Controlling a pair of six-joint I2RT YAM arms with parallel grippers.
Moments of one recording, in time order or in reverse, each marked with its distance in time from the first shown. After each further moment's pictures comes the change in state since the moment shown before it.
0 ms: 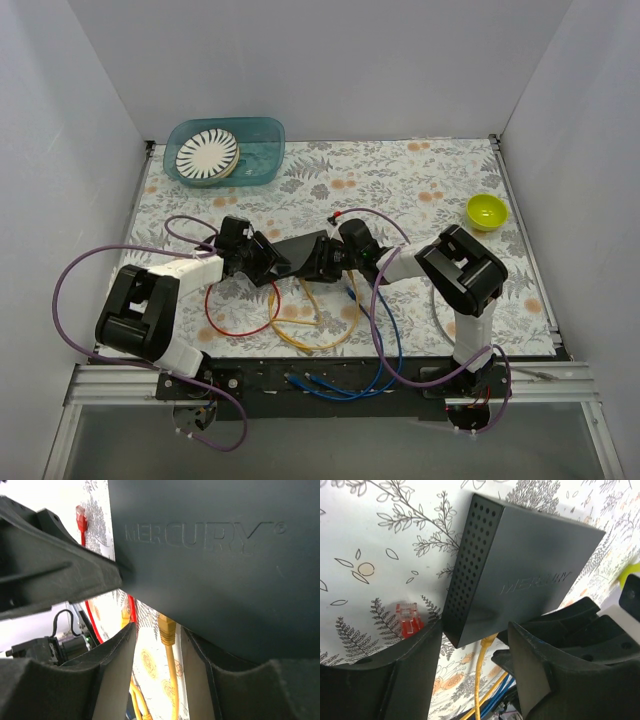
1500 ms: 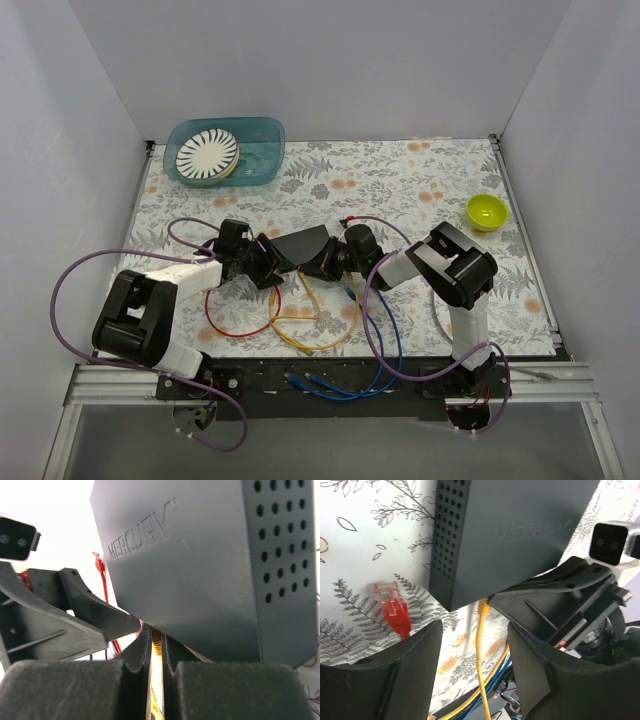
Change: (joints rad) left arm 0.000 -0.027 -0.050 0.058 0.116 0.030; right arm -0.023 0.079 -0.060 0.228 0.066 0.274
